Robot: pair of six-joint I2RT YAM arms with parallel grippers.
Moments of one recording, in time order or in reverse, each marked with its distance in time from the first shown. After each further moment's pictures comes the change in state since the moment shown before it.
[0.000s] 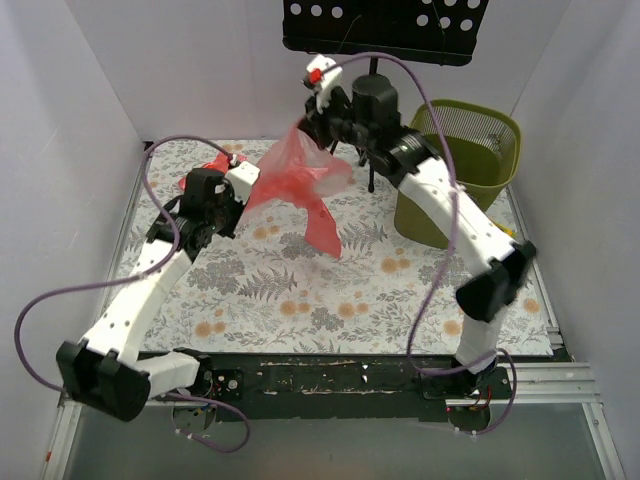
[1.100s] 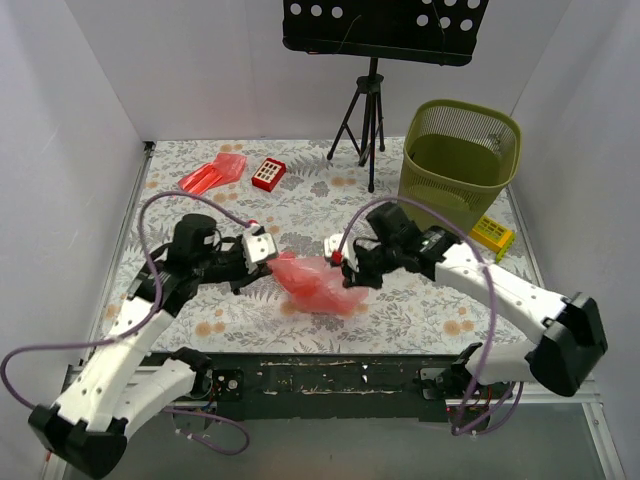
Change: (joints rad) left arm -0.102 -0.182 -0.233 -0.121 0.637 0.395; right arm 0.088 -0.380 -0.983 -0.279 -0.304 -0.569
